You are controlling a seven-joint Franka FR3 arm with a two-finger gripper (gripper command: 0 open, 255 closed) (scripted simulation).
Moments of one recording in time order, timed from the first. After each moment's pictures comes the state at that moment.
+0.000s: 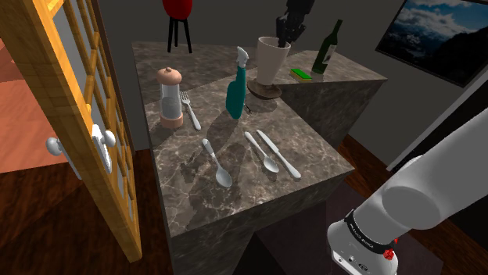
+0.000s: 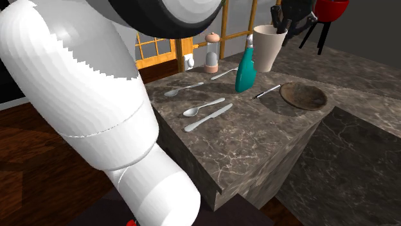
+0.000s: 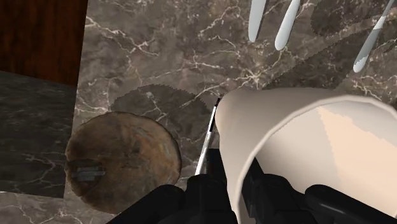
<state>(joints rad) -0.05 -0.10 -0.03 -1.70 0.12 1.62 -0.12</state>
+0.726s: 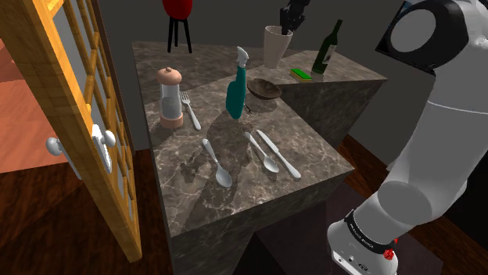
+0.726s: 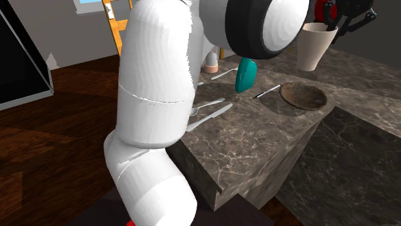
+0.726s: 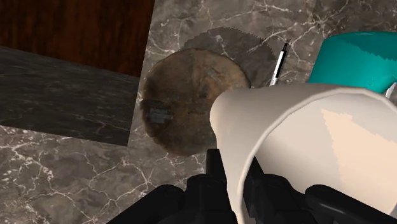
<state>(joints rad) -0.17 0.32 -0.12 -1.12 0.16 1.43 -0.28</state>
